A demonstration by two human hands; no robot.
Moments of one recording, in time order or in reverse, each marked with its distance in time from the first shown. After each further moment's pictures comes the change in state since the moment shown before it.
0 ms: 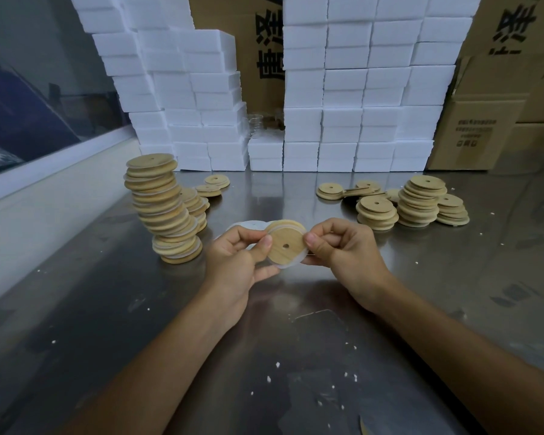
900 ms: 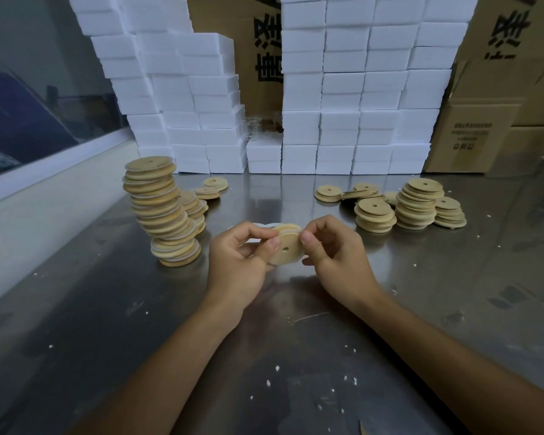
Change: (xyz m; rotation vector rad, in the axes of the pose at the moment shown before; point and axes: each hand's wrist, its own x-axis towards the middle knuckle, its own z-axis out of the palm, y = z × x) left_hand -0.002 -0.003 0.003 0.237 -0.047 0.287; right_hand -0.002 0.007 0.009 -0.367 0.095 -0.220
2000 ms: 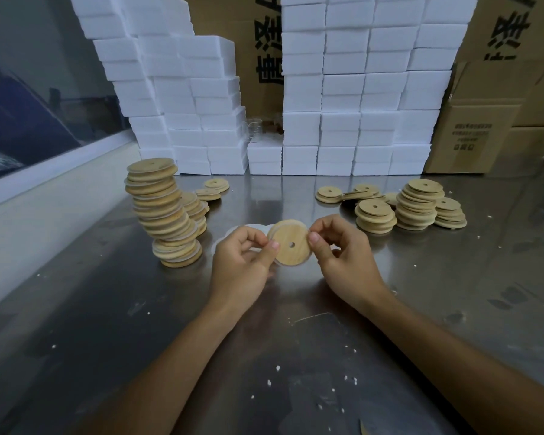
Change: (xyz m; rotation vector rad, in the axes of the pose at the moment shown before) left_hand 0.000 -0.004 -0.004 0.181 0.018 -0.033; right_hand 0.001 0.000 -0.007 -0.006 0.001 -0.019
